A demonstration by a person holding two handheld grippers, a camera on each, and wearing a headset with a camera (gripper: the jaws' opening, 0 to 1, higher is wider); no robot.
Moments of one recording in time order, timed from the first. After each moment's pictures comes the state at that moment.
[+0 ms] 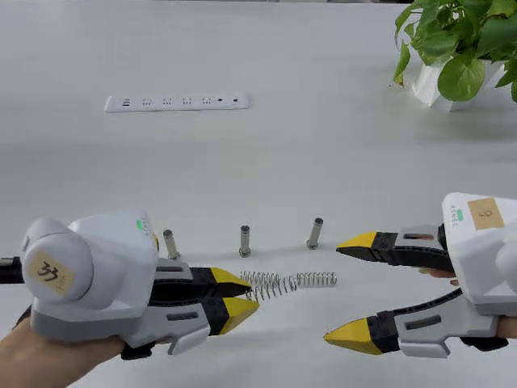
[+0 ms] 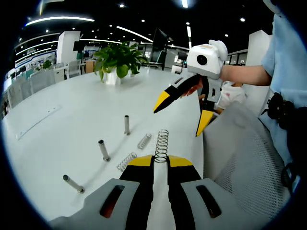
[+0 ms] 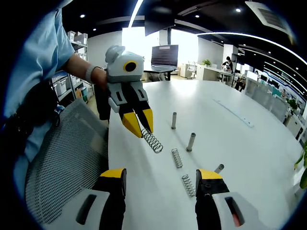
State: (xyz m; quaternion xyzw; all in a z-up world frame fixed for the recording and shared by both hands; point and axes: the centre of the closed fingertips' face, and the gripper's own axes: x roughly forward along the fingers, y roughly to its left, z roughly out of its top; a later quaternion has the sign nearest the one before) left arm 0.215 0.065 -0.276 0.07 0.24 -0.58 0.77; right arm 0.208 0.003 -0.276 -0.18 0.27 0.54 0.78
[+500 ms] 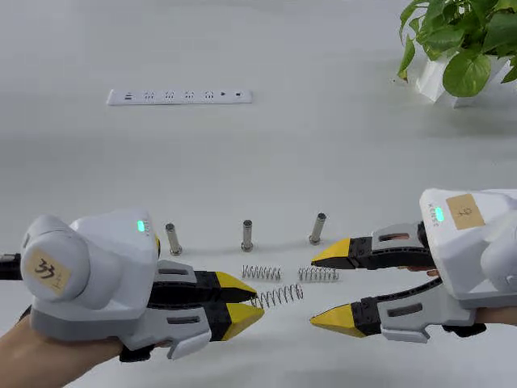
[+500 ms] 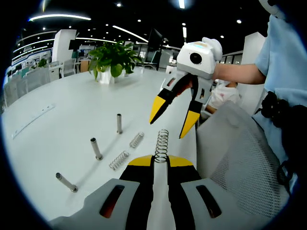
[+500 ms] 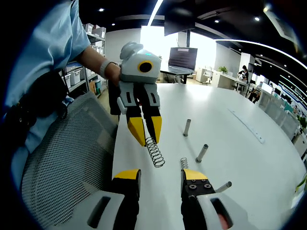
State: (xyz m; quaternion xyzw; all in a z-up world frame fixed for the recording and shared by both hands) left arm 0.203 0.063 -0.276 0.06 0.24 -0.61 0.75; right arm 0.202 0.024 -0.277 -0.22 0.24 0.60 0.73
